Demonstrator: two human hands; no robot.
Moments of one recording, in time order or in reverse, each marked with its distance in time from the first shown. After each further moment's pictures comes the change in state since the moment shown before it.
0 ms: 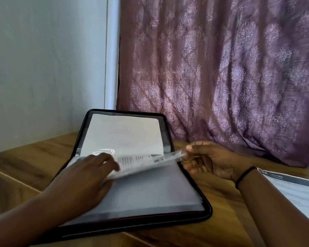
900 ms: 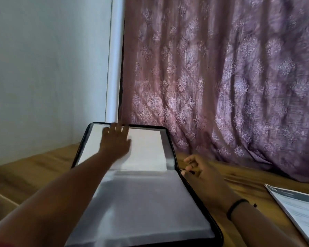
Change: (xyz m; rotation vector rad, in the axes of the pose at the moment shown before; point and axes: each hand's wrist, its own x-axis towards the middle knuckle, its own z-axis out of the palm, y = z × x) left_hand 0.167 -0.092 0.099 0.341 0.041 -0.364; right_hand 0.024 0.040 0.015 -0.837 0.480 -0.371
